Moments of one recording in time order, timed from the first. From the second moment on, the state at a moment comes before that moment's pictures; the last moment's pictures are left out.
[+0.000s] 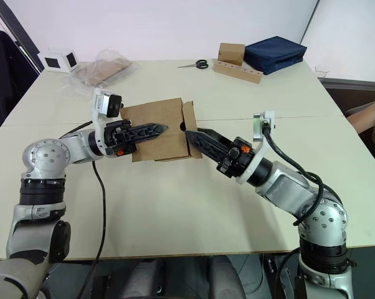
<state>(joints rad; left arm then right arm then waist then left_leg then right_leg) -0.74 0.46 0.16 0.11 -1.03 1.14 -1.06 -0.32 -0.46 -0.19 -0.51 1.50 0.86 0.18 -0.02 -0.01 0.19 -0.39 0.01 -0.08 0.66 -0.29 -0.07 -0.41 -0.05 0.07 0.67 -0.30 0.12</state>
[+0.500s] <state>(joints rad) -0.74 0.46 0.16 0.11 -1.03 1.14 -1.06 -0.32 -0.49 -0.19 -0.50 1.48 0.83 0.20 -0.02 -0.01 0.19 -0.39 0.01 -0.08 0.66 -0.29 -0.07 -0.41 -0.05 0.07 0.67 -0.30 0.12</state>
